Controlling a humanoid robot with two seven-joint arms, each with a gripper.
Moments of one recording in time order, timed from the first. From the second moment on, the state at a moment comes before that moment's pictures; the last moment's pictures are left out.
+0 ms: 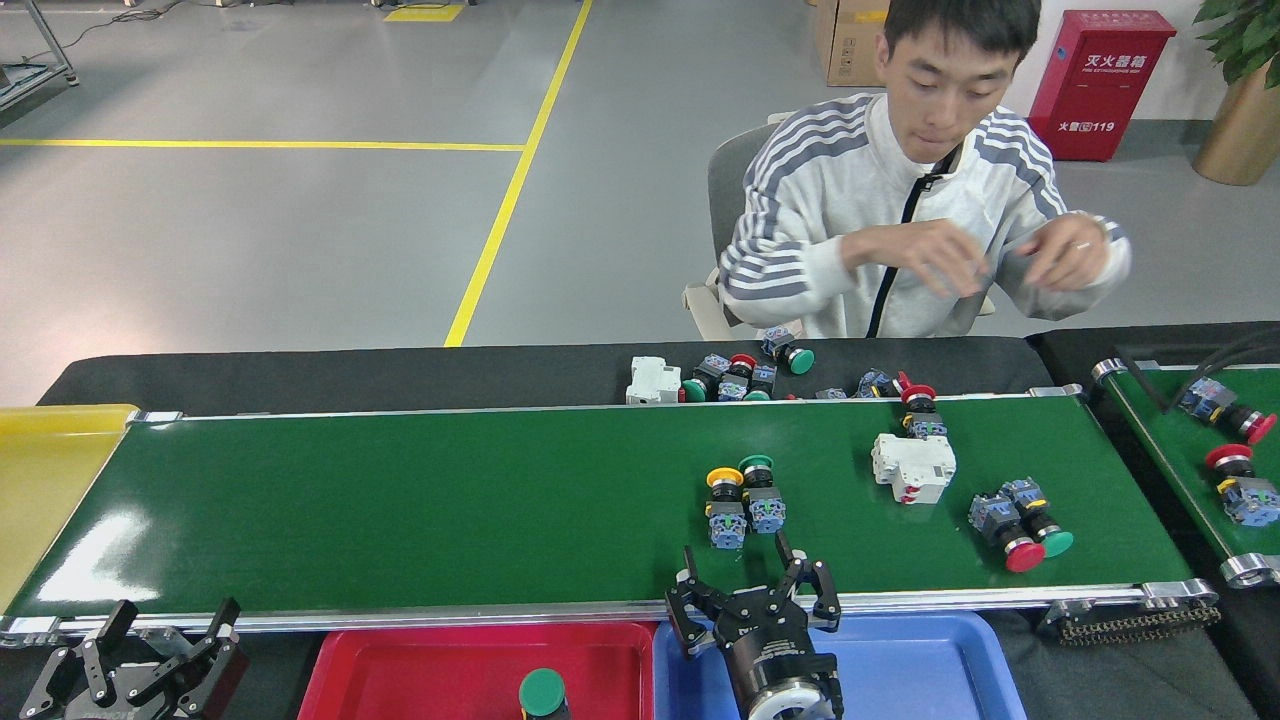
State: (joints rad) left arm 0.25 0.35 0.24 -1.57 -1.21 -0.21 0.06; right arm -0.12 0.13 0.52 -1.41 1.47 0.36 0.11
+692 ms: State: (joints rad) left arm 0.26 0.35 0.24 -1.57 -1.21 -0.24 0.06; right arm -0.37 0.15 0.59 -1.11 1.40 0.43 0.12
